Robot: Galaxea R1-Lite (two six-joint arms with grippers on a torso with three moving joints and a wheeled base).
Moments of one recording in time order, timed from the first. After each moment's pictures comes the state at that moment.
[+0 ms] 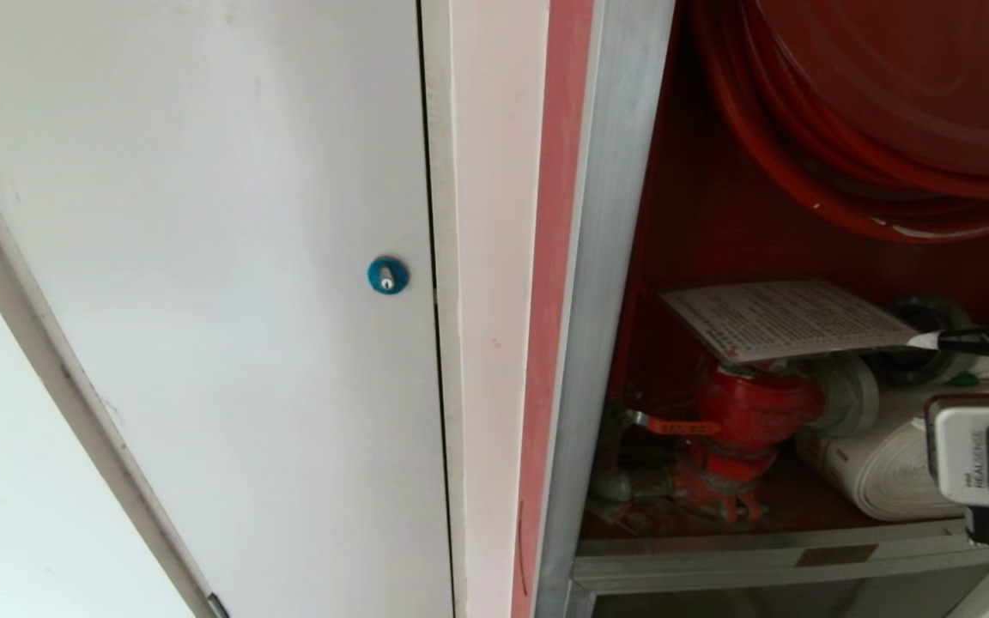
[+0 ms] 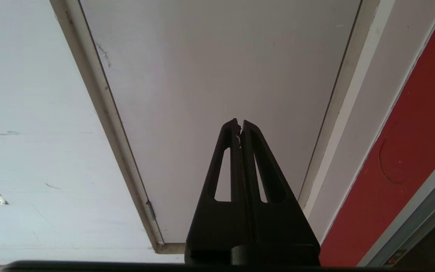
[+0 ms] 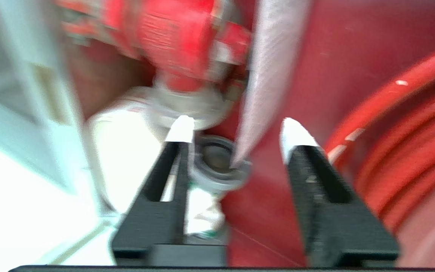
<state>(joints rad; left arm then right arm) 0.00 0.00 0.00 -0.02 0.00 0.00 0.52 1.14 -1.09 0.48 -0.43 -1.38</state>
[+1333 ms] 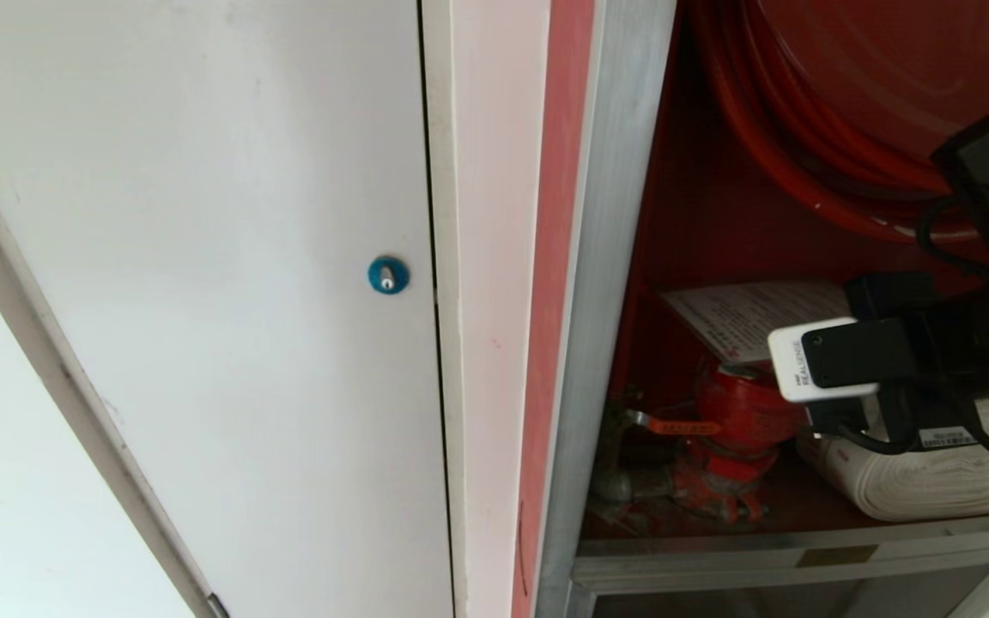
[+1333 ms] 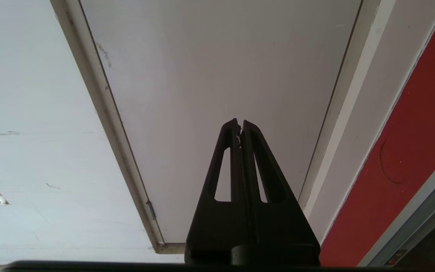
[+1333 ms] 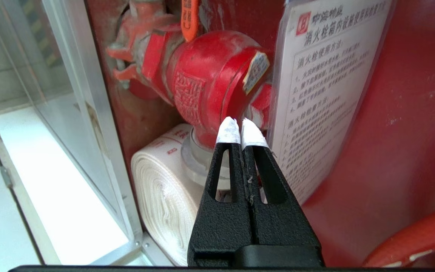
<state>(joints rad) 0.00 0.00 0.00 -0.02 0.00 0.00 0.41 1.47 -1.39 0.70 -0.25 -1.28</state>
